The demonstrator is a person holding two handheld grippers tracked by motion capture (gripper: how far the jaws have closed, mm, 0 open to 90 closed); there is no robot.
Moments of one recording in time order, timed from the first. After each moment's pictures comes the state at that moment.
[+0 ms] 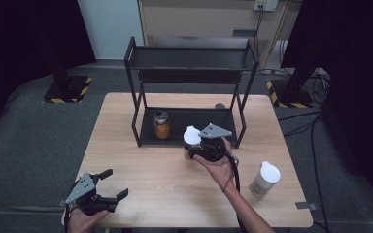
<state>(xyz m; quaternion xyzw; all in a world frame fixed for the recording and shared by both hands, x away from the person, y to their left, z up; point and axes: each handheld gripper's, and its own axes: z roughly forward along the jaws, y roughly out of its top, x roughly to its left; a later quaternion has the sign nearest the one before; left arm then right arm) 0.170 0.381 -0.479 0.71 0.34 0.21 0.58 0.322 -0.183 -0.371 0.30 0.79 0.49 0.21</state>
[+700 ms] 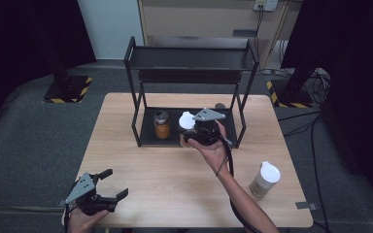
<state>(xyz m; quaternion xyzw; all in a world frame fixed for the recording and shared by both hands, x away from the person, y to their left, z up) 0.170 0.382 -0.479 0.71 0.34 0.21 0.58 0.357 -0.163 -0.351 0.31 0.79 0.49 0.22</state>
